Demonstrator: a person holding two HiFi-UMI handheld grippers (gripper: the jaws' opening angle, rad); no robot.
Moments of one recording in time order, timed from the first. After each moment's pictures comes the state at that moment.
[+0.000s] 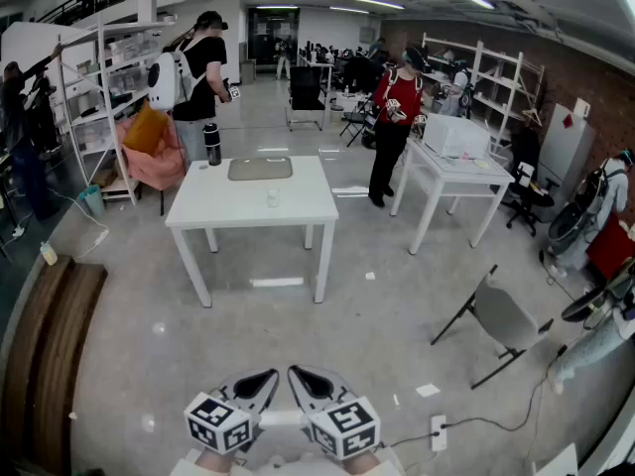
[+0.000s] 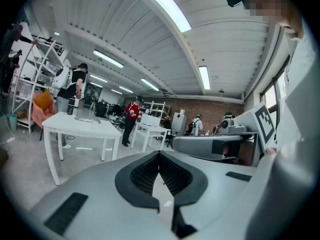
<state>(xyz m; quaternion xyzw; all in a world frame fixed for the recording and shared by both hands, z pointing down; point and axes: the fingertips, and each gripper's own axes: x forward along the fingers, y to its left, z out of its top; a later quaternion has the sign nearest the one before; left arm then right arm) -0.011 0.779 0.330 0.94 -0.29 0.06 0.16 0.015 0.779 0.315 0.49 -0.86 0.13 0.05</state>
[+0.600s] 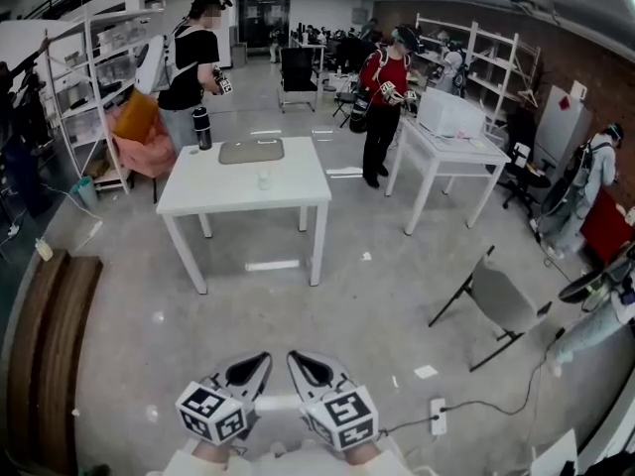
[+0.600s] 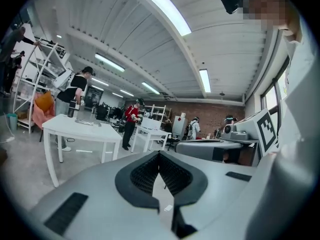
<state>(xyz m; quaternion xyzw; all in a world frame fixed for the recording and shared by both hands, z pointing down) -0.007 0.759 0.323 0.94 -0.30 0.04 0.15 0.029 0.764 0.315 0.50 -0.86 0.10 0.07</state>
